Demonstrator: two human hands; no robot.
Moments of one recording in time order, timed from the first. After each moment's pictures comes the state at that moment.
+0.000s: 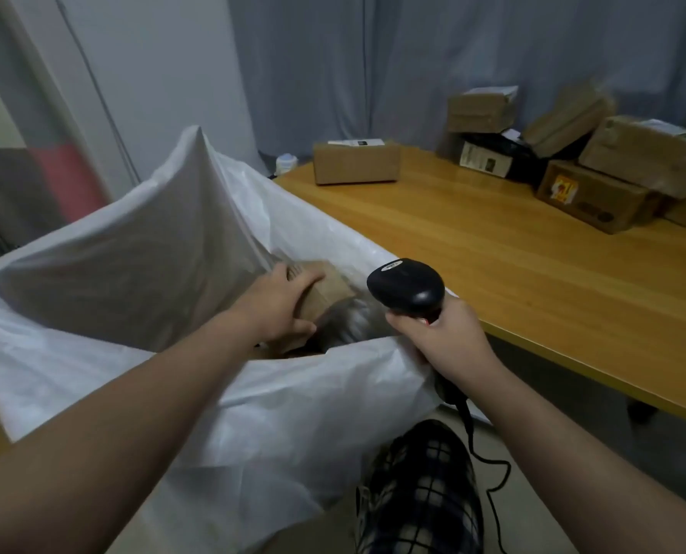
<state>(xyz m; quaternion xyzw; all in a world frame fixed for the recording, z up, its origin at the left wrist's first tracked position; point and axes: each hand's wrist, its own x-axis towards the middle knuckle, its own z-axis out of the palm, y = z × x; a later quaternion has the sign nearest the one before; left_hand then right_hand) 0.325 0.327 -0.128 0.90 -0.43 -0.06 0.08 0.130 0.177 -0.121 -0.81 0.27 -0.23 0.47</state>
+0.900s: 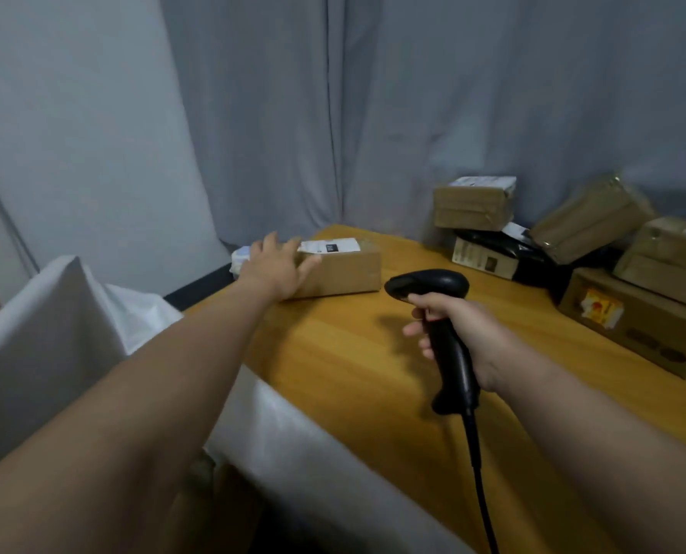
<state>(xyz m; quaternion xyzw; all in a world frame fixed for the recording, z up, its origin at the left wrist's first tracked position) 0.565 0.088 -0.063 0.93 -0.33 0.04 0.14 0.312 -0.018 -0.051 -0.60 0.35 -0.14 0.70</state>
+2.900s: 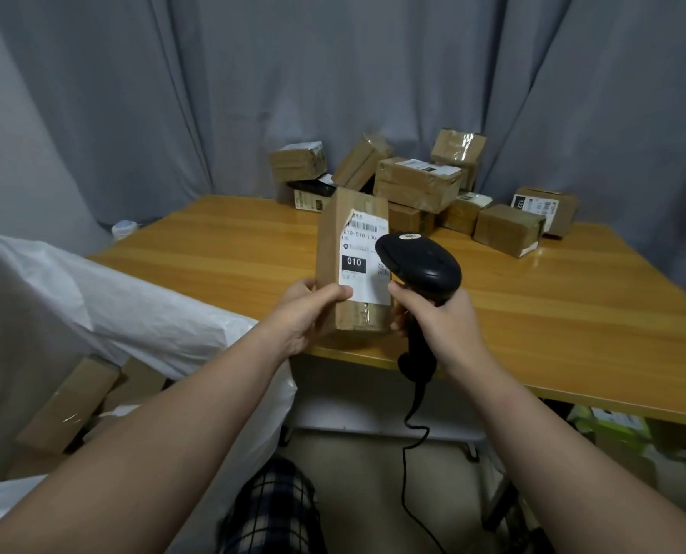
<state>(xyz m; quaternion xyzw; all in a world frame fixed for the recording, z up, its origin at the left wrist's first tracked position) 0.154 0.113 -0.096 0.61 -0.27 -0.40 0.62 -0.030 0.072 -0.072 -0.64 0.29 -0.44 0.56</state>
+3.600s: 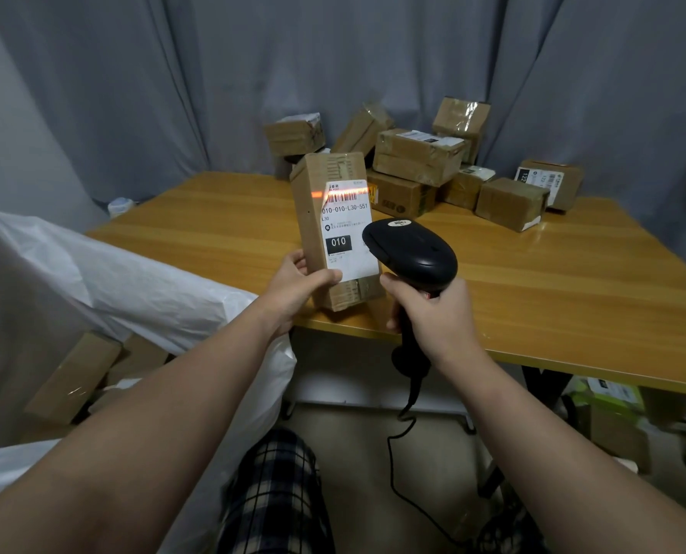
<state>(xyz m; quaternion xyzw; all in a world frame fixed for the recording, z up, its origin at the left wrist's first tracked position) 0.174 0.113 -0.120 0.65 -0.33 -0.34 0.60 -0.034 0.090 -0.089 -0.68 0.27 -0.46 0.51</state>
